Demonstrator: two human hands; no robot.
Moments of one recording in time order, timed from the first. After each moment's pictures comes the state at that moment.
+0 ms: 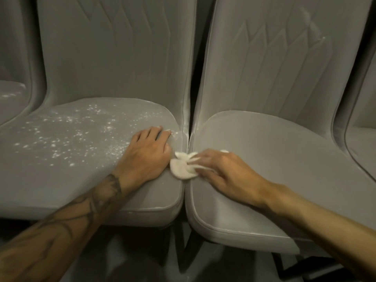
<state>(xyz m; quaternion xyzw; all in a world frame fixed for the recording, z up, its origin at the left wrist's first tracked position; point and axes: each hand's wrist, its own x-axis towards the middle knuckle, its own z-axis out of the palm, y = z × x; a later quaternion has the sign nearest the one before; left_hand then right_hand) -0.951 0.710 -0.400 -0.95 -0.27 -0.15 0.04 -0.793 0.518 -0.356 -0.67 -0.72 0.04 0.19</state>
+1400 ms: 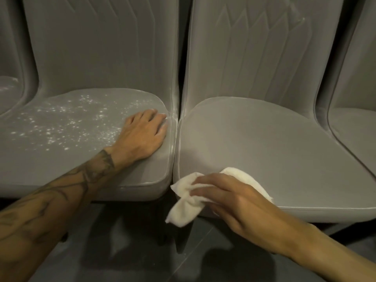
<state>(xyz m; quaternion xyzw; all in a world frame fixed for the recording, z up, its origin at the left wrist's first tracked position) -0.941 0.699 -0.382 -0.94 -0.29 -0.15 -0.08 -0.841 0.407 -0.361 -0.63 -0.74 0.01 0.22</state>
